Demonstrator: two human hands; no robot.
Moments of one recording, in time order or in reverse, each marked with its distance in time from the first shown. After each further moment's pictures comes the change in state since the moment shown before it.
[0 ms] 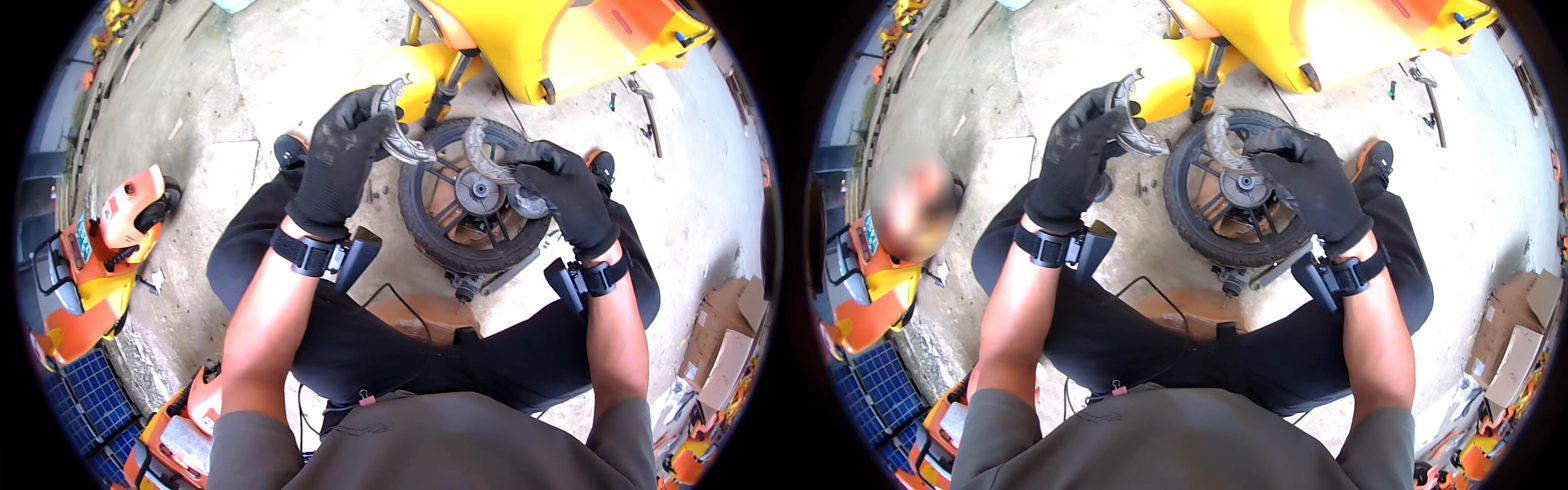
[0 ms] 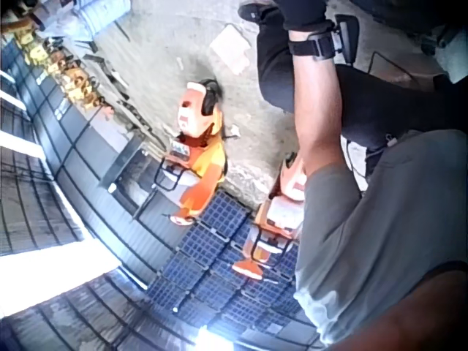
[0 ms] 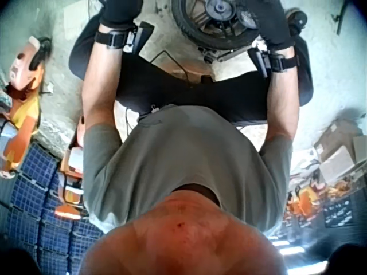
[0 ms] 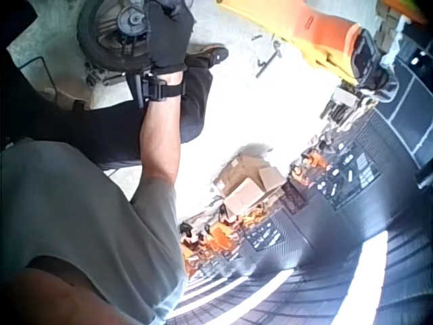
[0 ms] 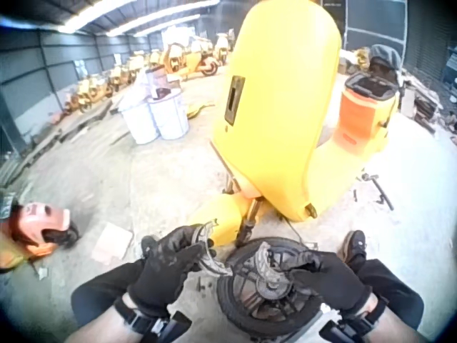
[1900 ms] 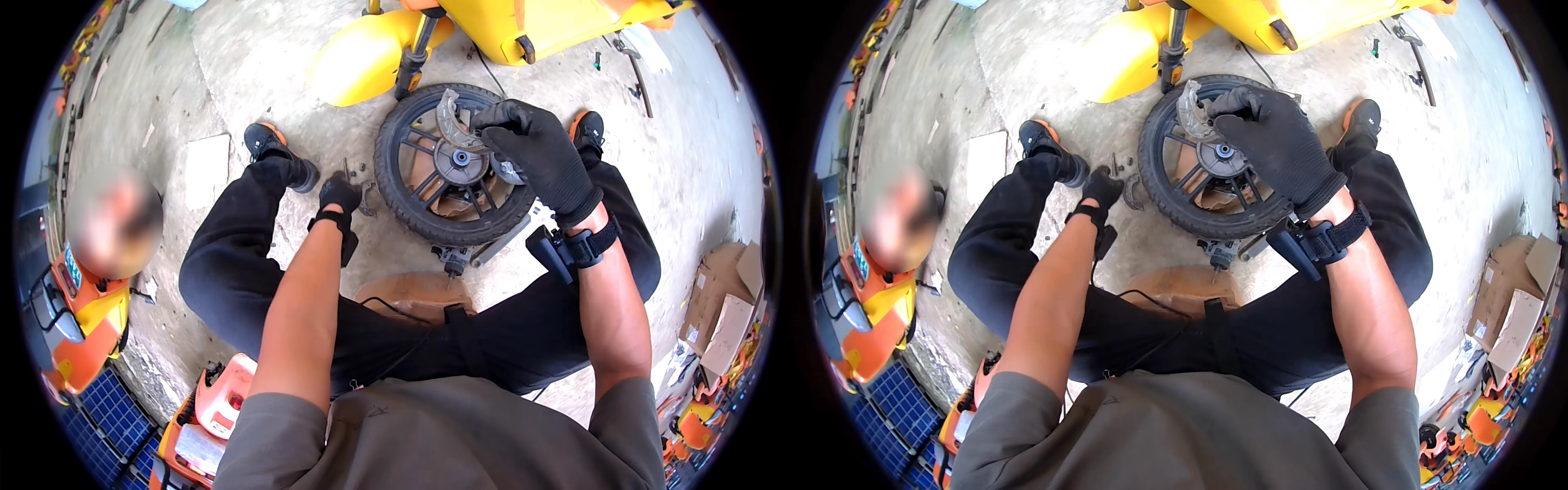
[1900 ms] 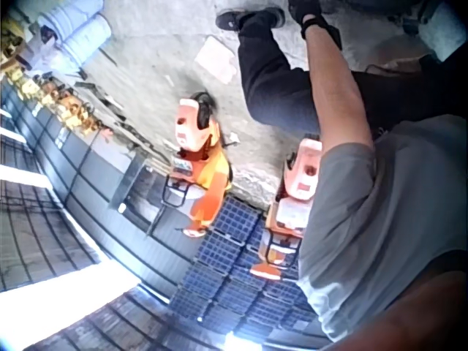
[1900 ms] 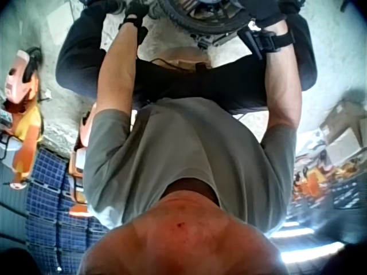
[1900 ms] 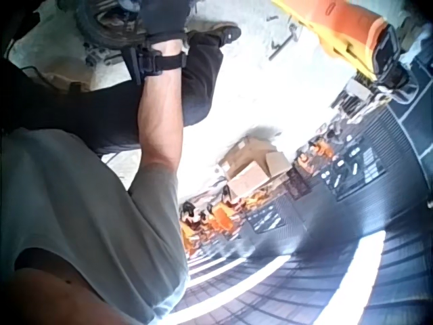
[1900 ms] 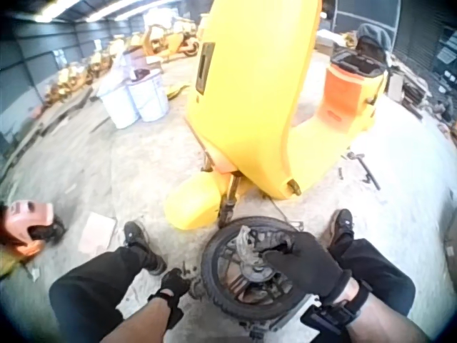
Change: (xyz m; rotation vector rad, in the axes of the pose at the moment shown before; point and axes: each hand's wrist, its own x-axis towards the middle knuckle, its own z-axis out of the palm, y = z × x) left_hand -0.016 -0.278 -0.008 1.054 0.050 -0.512; right_hand 0.011 0.017 0.002 -0.218 0.093 -0.033
